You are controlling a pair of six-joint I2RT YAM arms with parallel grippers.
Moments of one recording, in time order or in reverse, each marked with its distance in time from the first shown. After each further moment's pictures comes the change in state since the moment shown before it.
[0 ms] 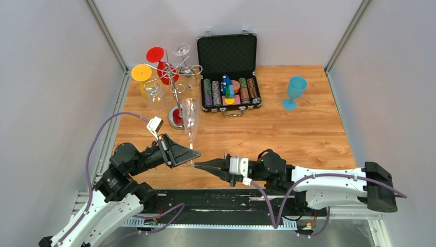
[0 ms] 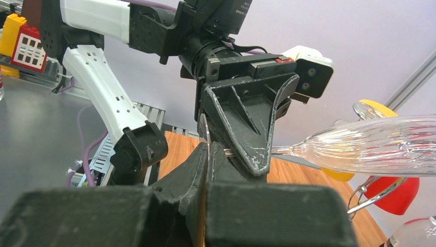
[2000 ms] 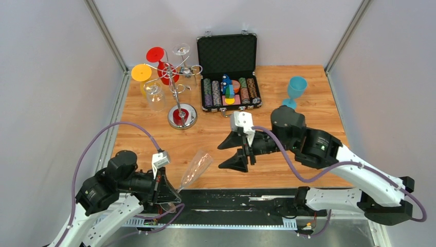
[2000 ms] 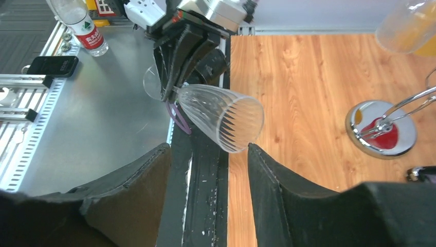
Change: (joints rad) left arm 0.000 -0.082 0.165 -0.842 0.380 0.924; right arm -0.227 -0.060 0.717 -1.328 -0.253 0.251
